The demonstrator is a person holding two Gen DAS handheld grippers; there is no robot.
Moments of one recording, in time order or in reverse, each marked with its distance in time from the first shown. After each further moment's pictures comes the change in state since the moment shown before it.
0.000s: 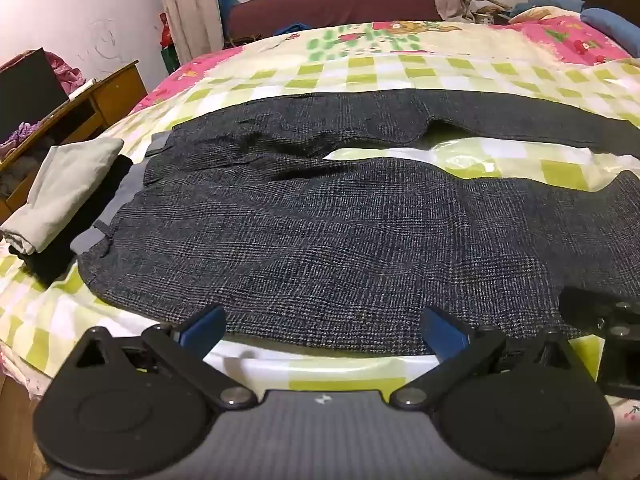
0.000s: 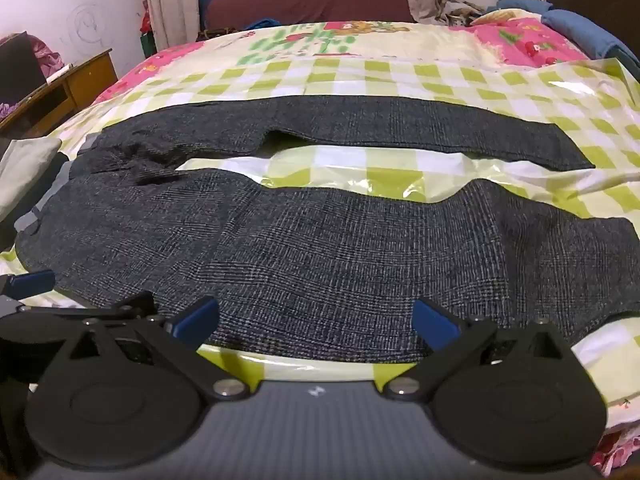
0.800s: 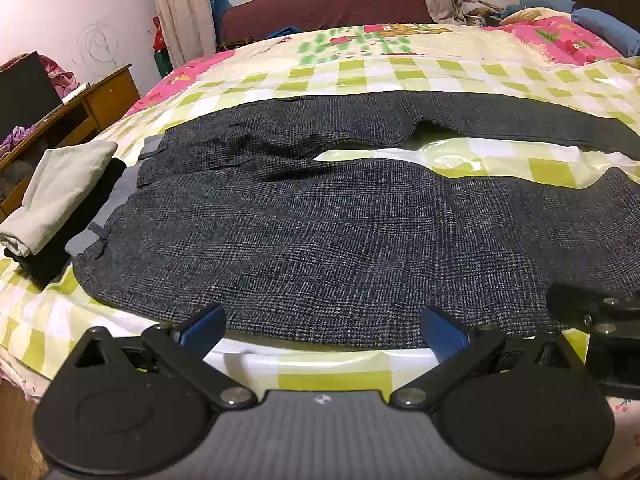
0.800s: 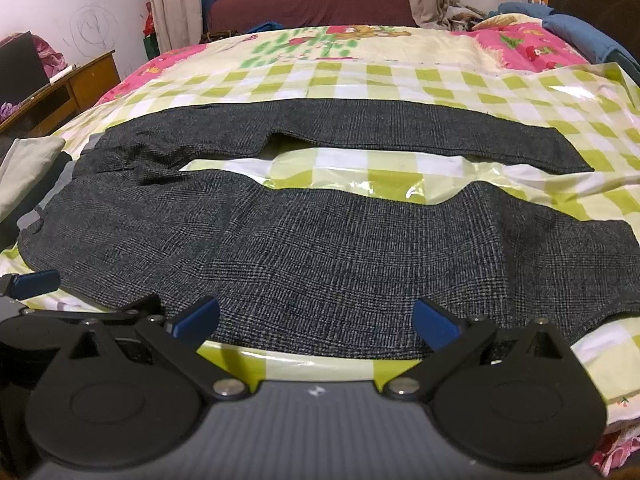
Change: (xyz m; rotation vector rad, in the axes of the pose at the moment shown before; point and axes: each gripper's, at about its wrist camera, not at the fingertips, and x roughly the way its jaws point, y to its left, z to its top) left arm -0.004 0.000 -0.003 0.012 -0.019 -0.020; right arm -0.001 0.000 -0.001 -0.009 -0.015 0.000
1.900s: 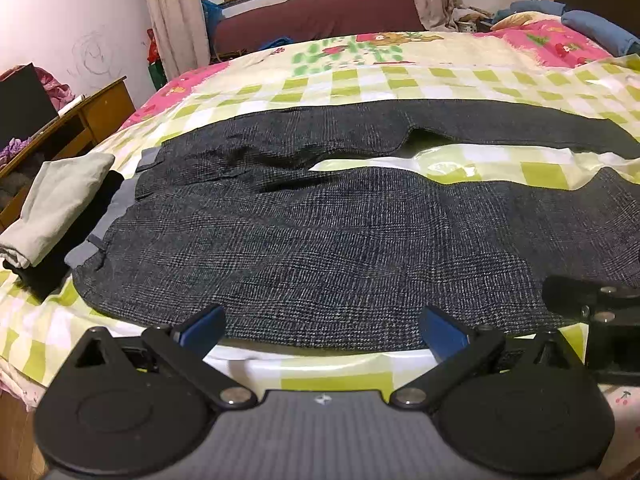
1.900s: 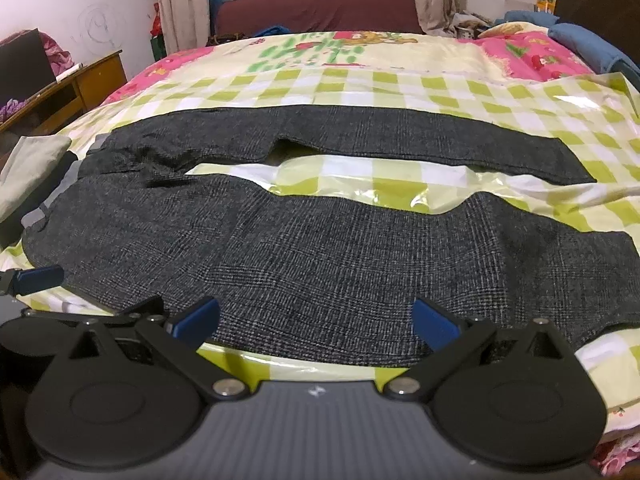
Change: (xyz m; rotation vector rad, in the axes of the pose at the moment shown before) left arm -0.006 -0.001 -0.002 0.017 -0.035 -0.011; right arm -0.003 0.003 0.003 -0.025 -0.018 0.006
